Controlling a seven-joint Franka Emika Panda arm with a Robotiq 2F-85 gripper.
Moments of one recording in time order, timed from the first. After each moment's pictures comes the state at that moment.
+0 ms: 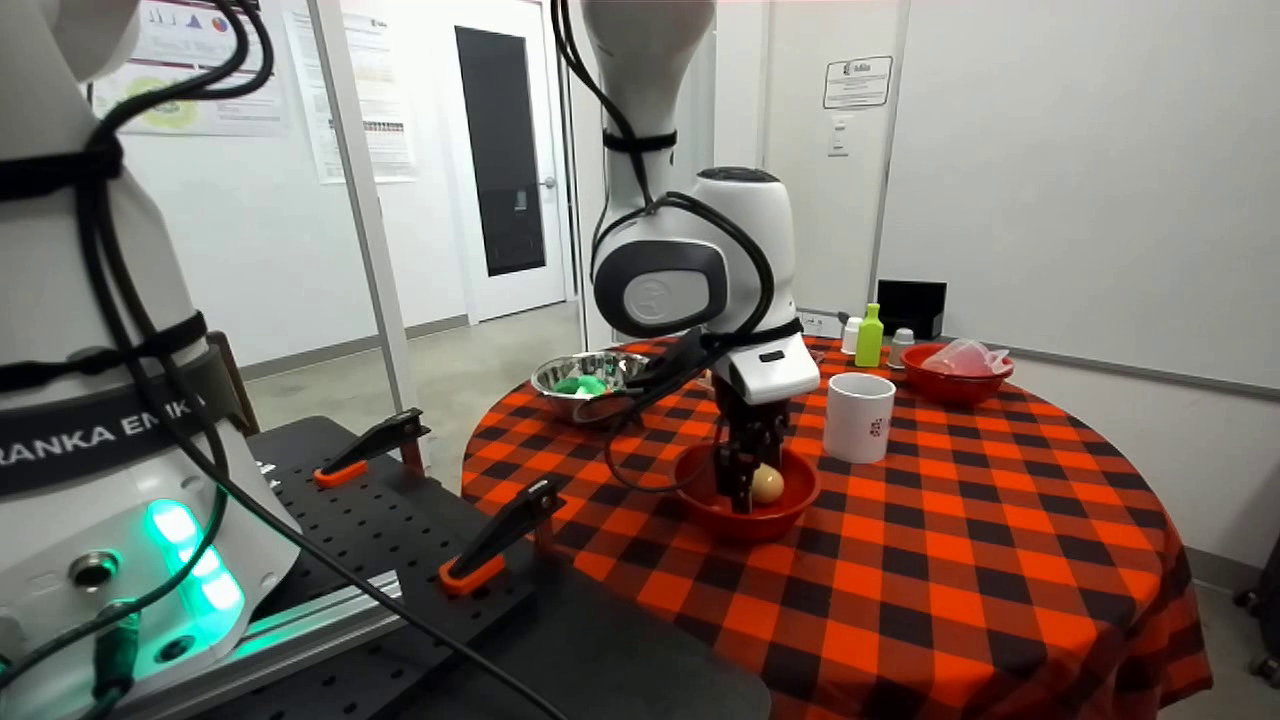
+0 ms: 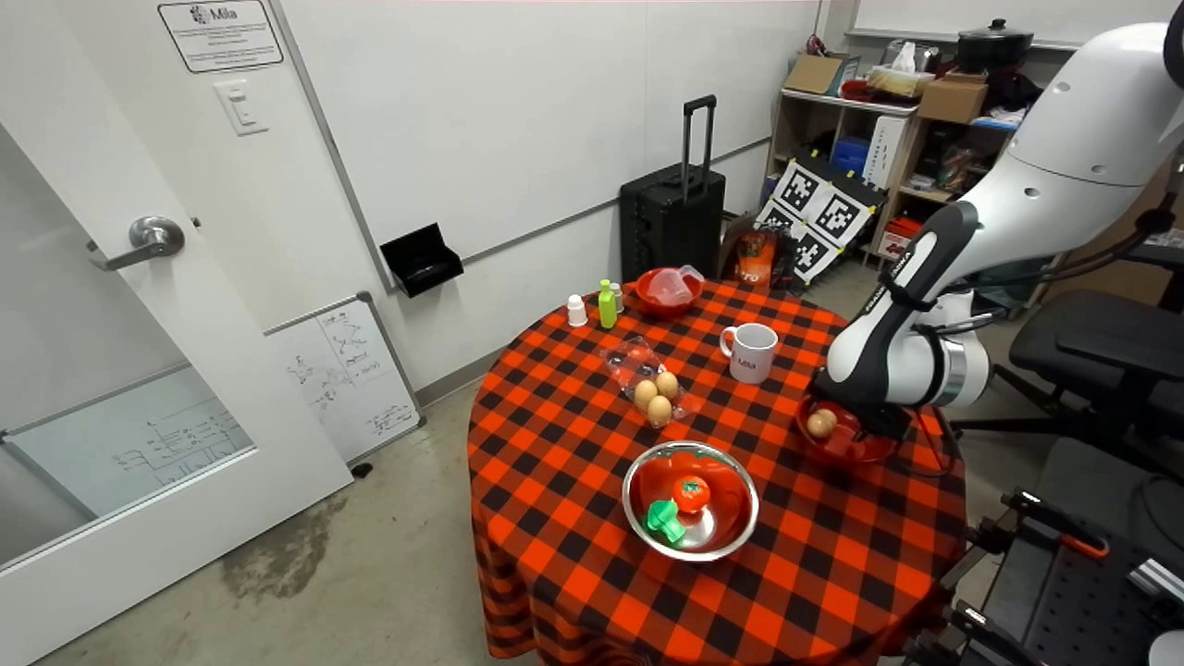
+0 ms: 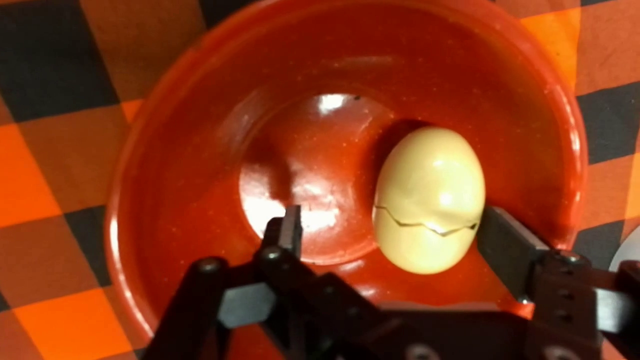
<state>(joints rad) -0.48 0.72 0.17 -2.38 0.46 3.30 0.67</state>
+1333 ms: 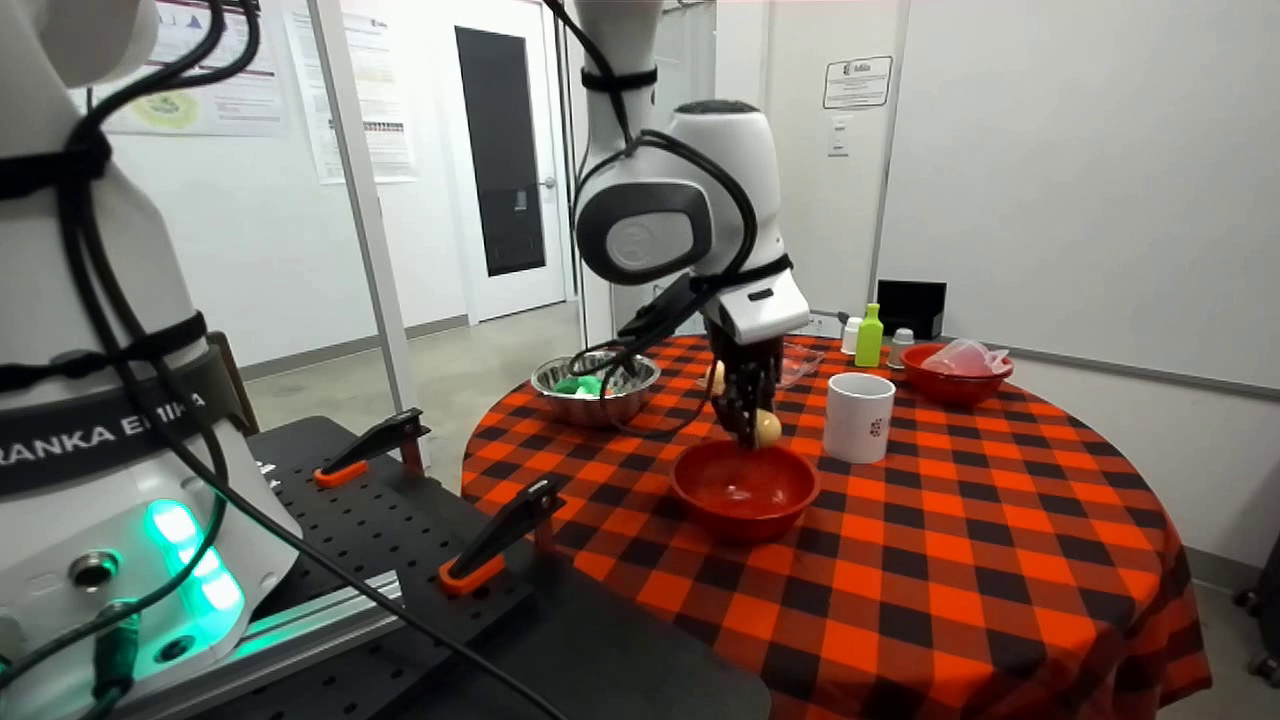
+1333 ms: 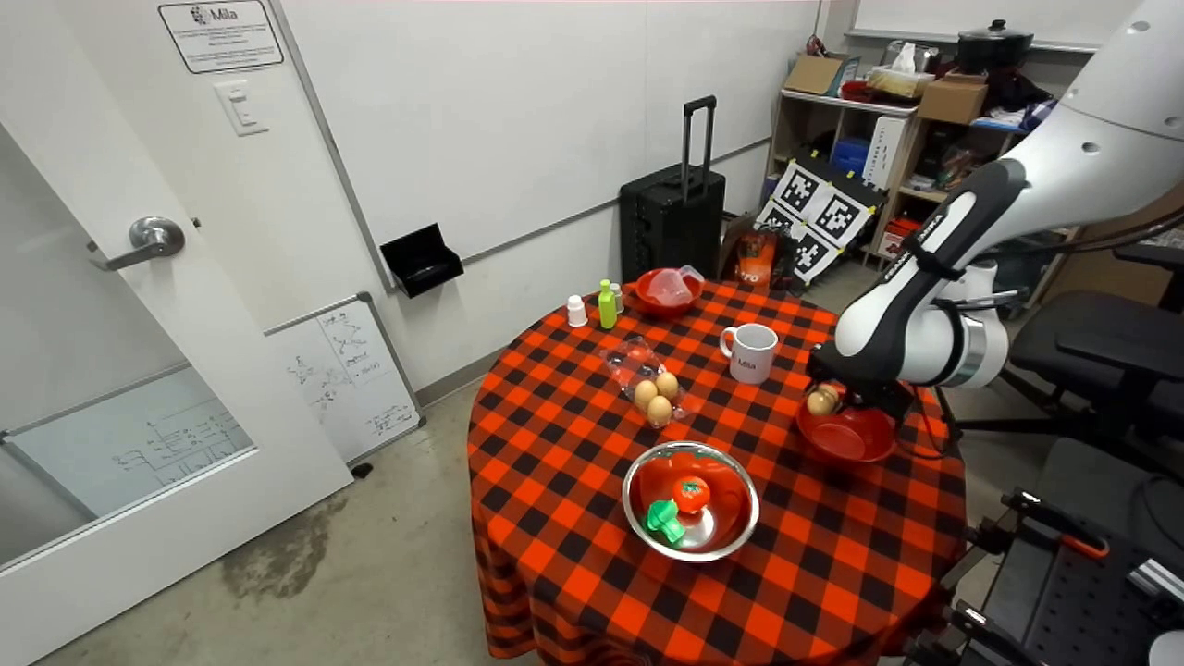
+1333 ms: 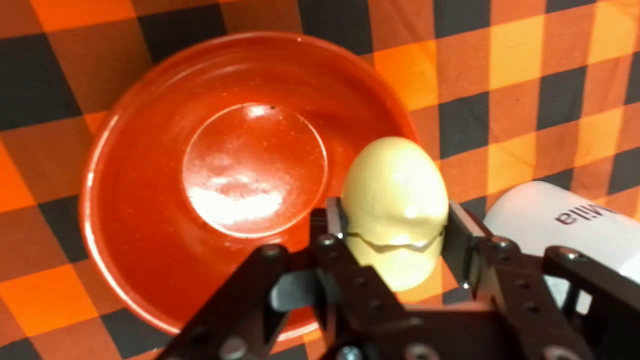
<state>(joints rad) -0.58 0.57 0.31 -2.48 0.46 3.34 0.68</state>
